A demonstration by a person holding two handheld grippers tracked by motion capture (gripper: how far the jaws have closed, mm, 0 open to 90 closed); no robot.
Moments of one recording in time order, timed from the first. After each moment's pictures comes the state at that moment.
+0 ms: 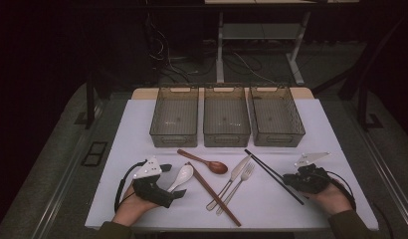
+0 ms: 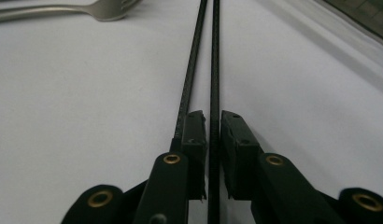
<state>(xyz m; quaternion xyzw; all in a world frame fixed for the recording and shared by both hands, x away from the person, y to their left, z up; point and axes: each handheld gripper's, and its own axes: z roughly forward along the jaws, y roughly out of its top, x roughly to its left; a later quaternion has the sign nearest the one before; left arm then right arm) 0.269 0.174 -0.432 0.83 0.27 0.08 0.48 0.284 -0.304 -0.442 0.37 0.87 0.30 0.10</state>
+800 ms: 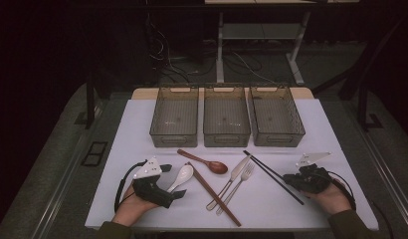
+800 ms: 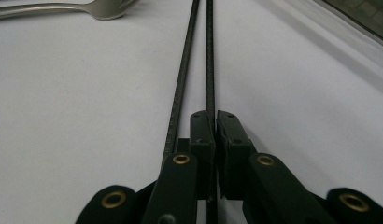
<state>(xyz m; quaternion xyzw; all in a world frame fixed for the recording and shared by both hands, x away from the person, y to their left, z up) 0.269 0.174 -0.433 0.83 0.26 0.08 0.48 0.284 -0.308 -0.442 0.37 0.87 0.31 0.09</state>
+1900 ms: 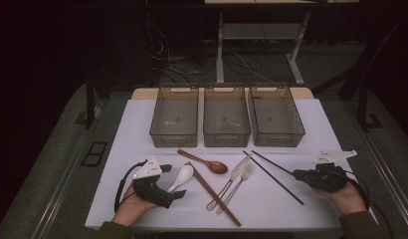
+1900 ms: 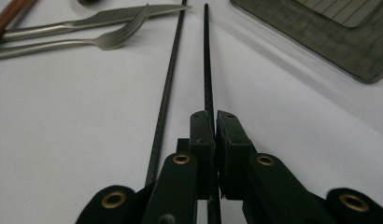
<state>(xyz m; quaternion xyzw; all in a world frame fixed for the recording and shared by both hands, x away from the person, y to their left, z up) 0.269 0.174 -0.433 0.83 0.26 0.08 0.48 0.274 -0.338 -0.420 0.38 0.84 0.36 0.10</state>
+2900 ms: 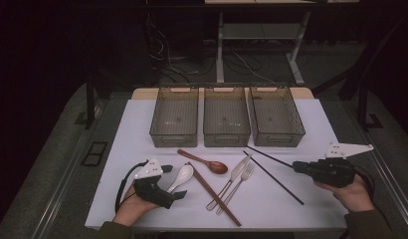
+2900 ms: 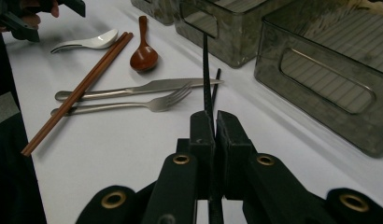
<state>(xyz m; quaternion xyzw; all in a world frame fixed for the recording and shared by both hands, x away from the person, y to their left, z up) 0.269 0.172 -0.434 0.83 0.26 0.08 0.48 0.274 -0.340 -0.387 0.33 0.82 0.46 0.09</state>
